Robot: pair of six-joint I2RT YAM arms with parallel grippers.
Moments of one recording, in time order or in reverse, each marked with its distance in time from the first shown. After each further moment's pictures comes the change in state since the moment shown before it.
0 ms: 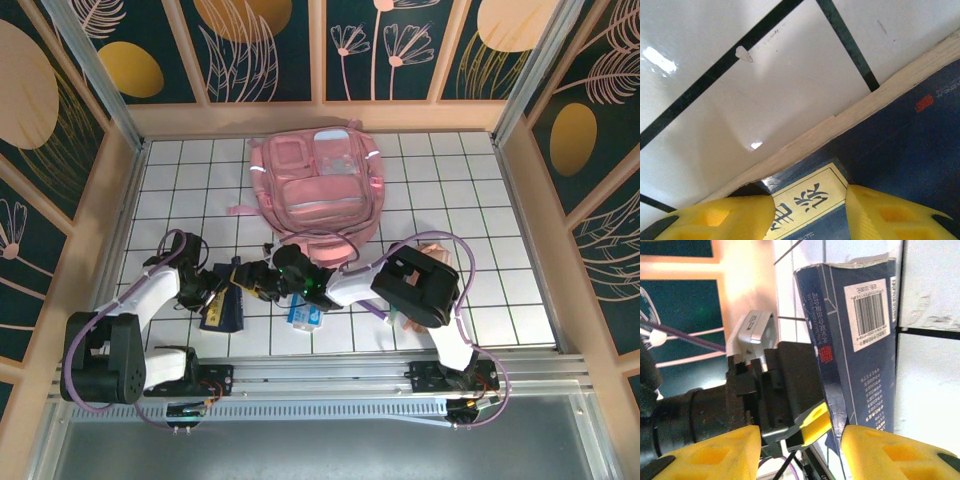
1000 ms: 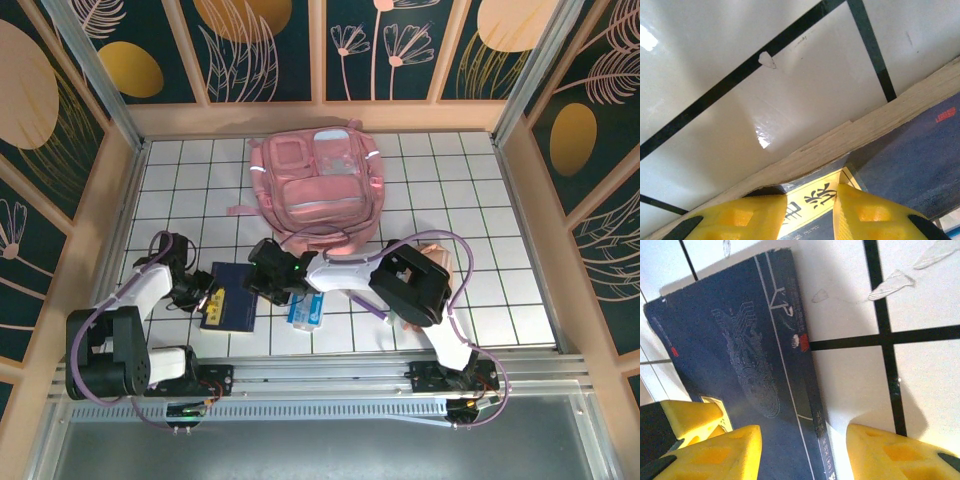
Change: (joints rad) left arm 0.123 0.026 0.000 -0.014 0.127 0.059; right arm 0.014 0.056 0.313 -0.798 0.132 -0.003
